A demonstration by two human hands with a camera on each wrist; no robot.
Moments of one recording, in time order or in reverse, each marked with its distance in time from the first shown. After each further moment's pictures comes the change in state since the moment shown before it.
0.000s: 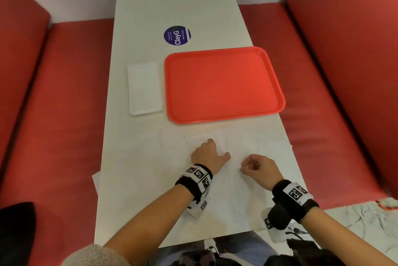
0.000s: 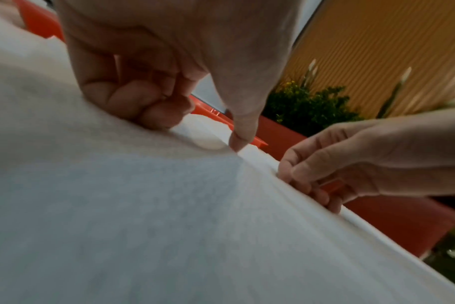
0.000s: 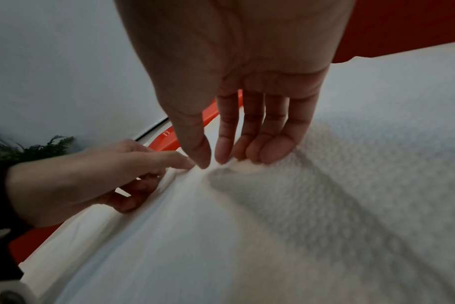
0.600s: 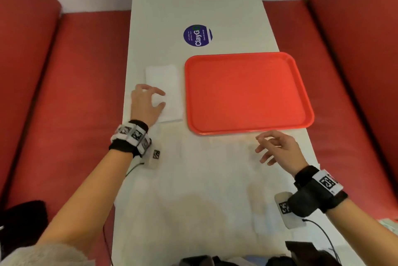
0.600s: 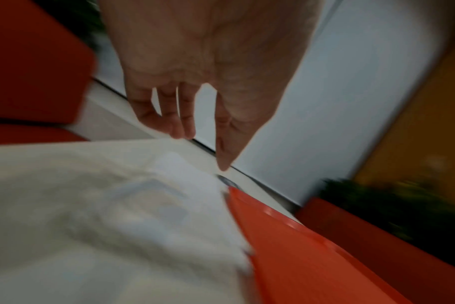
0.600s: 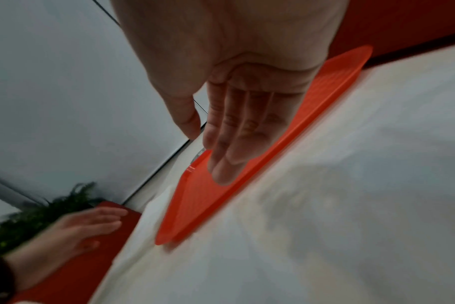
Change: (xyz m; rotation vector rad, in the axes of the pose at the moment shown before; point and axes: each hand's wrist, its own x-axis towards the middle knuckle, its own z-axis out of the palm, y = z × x) left_hand 0.099 -0.170 -0.187 -0.271 0.507 0.086; right_hand 0.046 -0.101 -0.036 0.388 0.048 -0.015
